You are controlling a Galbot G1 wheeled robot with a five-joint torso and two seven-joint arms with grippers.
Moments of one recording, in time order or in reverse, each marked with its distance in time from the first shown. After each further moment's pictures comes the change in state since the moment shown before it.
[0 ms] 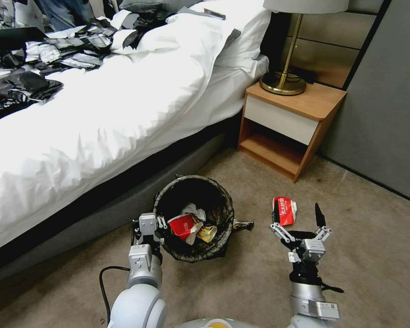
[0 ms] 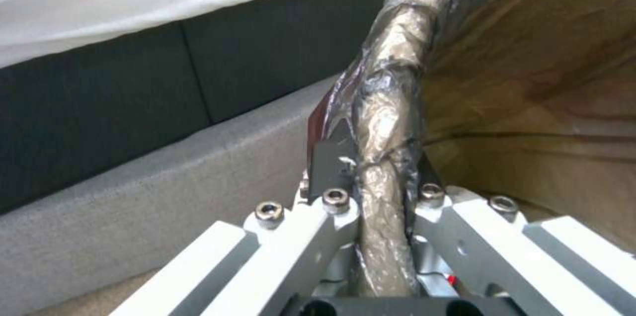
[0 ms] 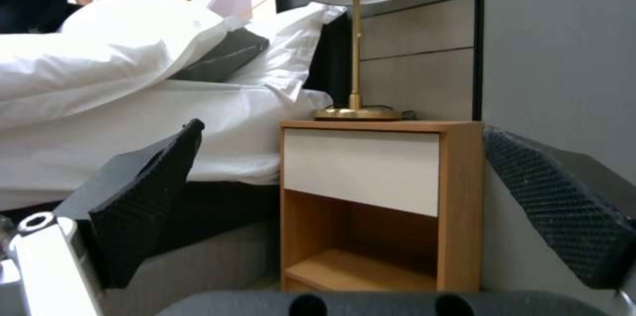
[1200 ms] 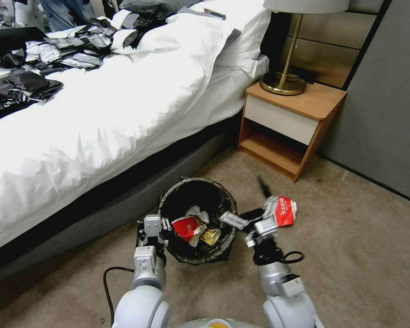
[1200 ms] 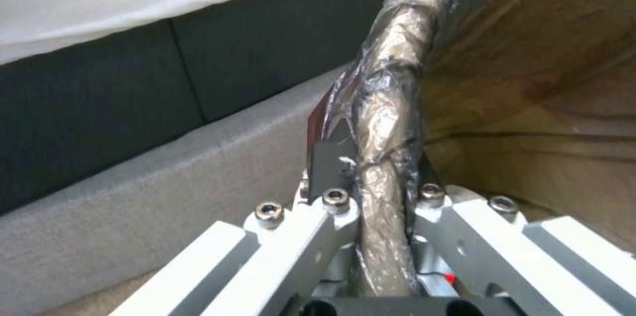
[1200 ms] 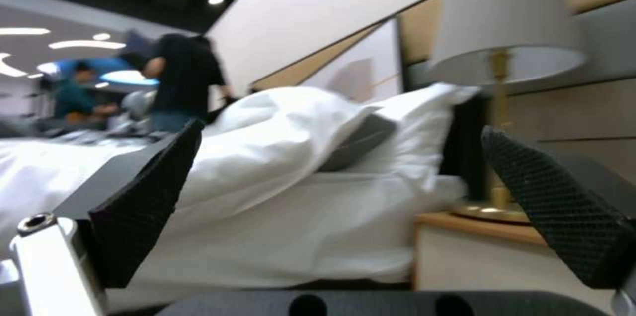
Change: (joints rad) left arm 0.002 -0.004 0.003 0.012 0.023 -0.003 0.016; right arm 0.129 -0.049 -0.187 0.127 -0.049 -0.078 -0.085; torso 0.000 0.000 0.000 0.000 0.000
